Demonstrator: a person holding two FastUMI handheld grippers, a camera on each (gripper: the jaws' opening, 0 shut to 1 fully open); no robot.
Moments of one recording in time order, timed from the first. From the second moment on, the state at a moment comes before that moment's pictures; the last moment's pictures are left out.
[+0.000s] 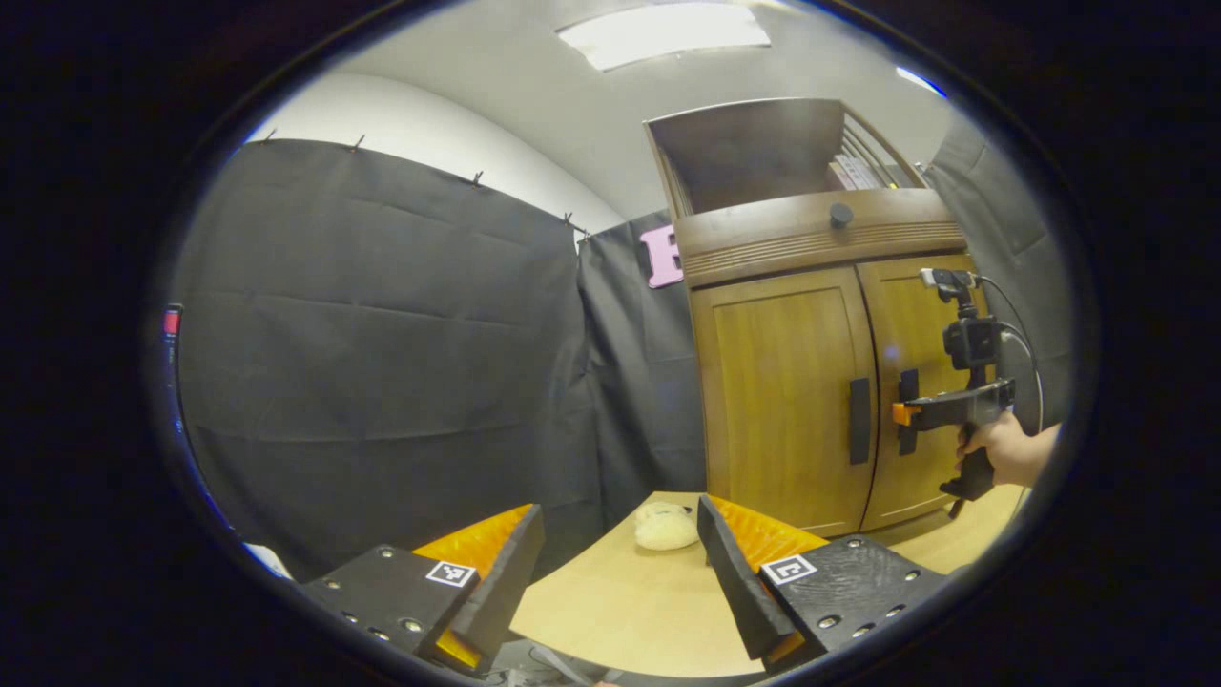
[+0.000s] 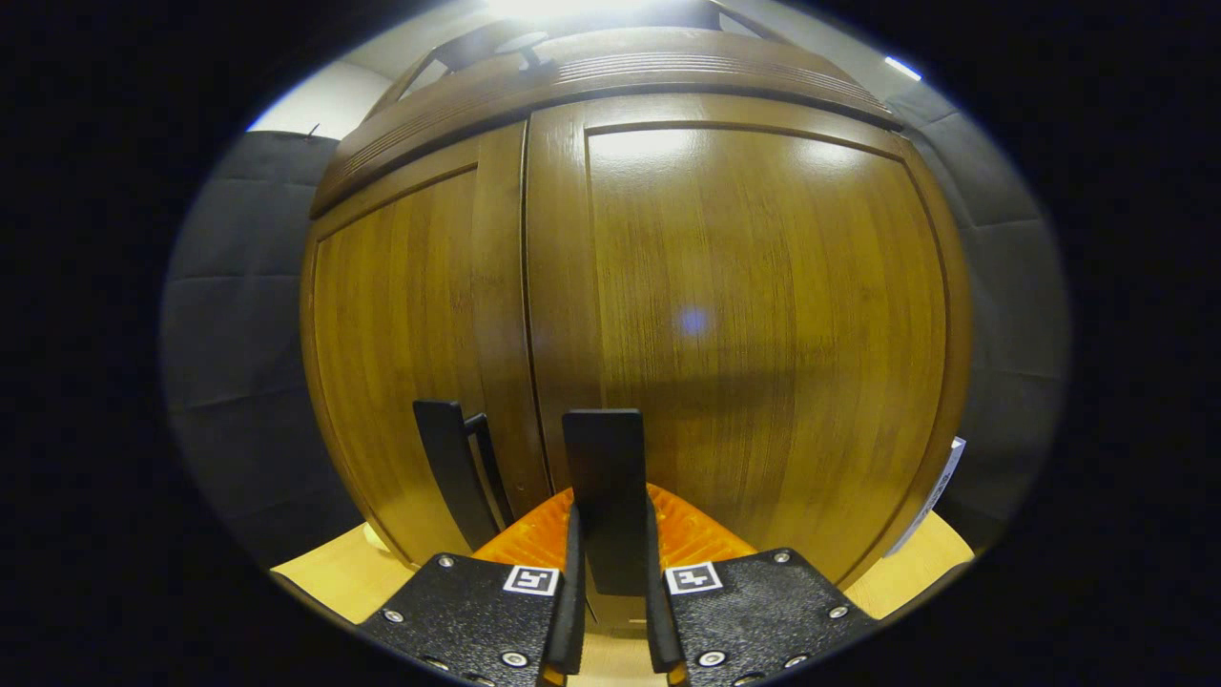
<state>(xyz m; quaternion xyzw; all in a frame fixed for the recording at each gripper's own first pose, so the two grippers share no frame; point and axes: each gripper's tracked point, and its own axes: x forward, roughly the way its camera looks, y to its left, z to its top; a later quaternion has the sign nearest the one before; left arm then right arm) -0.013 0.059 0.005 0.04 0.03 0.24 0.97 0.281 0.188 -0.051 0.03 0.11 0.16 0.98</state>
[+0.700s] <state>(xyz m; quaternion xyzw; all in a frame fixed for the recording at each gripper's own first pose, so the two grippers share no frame) -0.010 0.048 0.012 0.05 0.00 0.18 0.98 0.215 0.158 -0.043 0.04 0.09 0.17 0.98</state>
